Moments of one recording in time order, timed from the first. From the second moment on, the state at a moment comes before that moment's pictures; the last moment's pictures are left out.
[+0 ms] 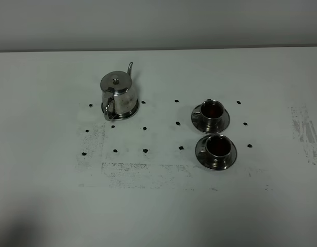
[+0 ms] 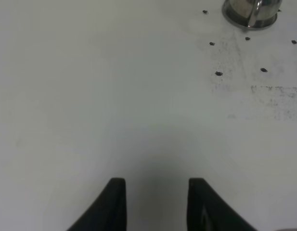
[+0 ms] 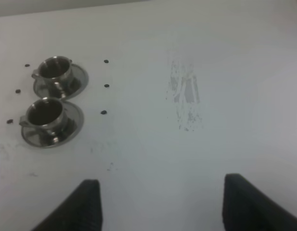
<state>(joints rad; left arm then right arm) -0.05 0.00 -0.46 0.02 1.06 -0.02 0.08 -0.01 -0.52 -0.01 1.11 0.09</state>
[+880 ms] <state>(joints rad) -0.05 0.00 -0.46 0.00 1.06 -0.02 0.08 -0.01 -0.52 -0.01 1.11 0.09</state>
